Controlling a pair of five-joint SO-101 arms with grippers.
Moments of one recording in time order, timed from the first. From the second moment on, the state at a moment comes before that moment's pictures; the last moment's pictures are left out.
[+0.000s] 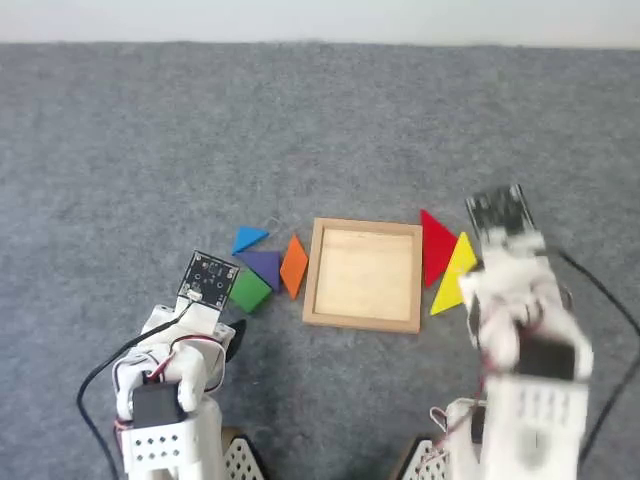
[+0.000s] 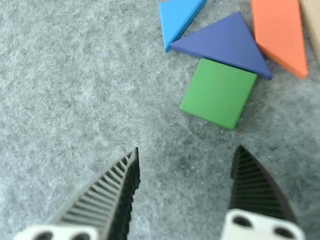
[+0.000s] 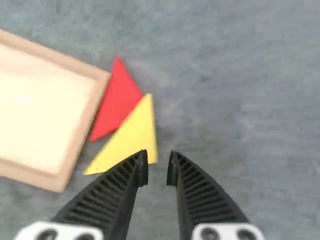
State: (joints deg) left arm -14.2 -103.1 96.9 73.1 -21.8; right arm 1.3 -58.1 51.0 67.8 21.8
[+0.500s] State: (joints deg) left arm -14.2 -103.1 96.9 73.1 -21.8; right arm -5.5 -0.2 23.1 67.3 6.7
